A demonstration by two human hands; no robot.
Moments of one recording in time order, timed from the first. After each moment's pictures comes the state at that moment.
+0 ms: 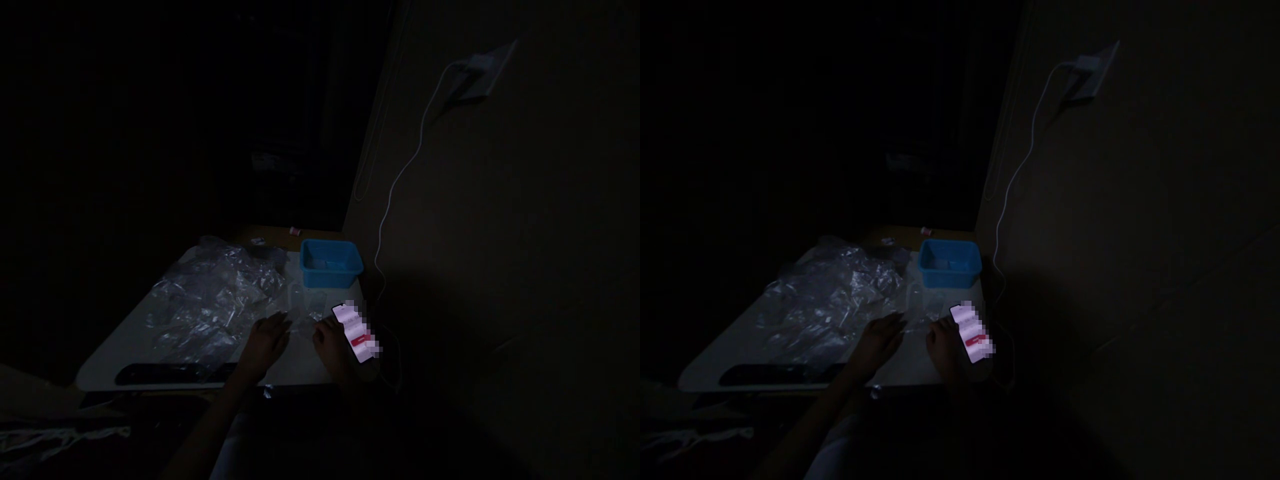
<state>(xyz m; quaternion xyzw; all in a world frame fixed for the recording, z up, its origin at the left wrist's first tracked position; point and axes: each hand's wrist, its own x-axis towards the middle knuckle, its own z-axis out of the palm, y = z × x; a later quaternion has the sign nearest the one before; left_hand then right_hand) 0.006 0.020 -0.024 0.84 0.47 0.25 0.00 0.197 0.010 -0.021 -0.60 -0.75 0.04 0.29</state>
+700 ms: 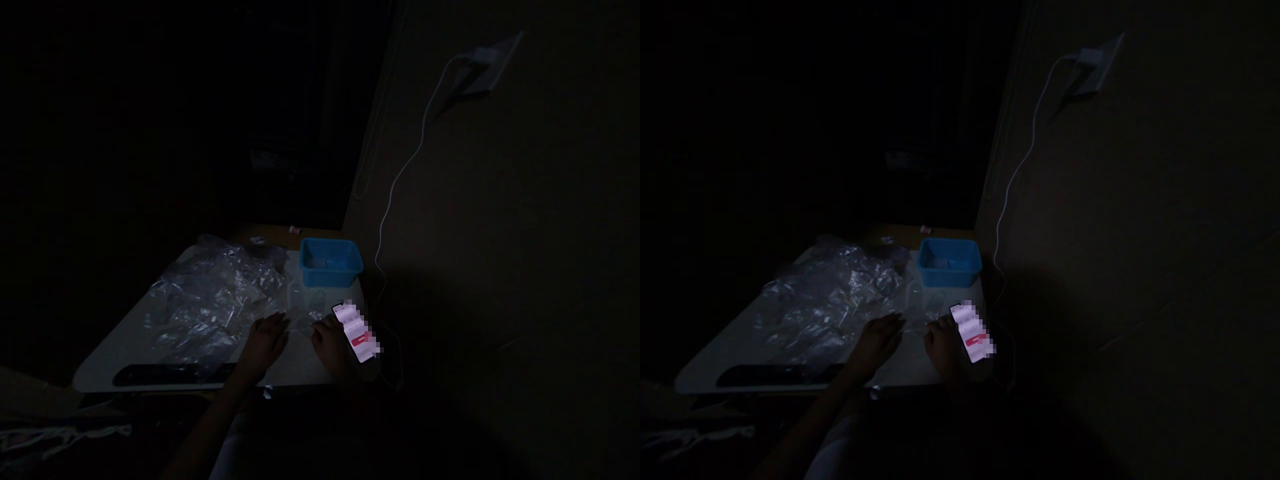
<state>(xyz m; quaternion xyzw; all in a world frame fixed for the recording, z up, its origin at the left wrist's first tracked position) 0.006 0.020 -0.024 0.84 0.49 0.25 0.00 0.197 0.009 -0.019 -0.60 -0.76 0.04 0.25</state>
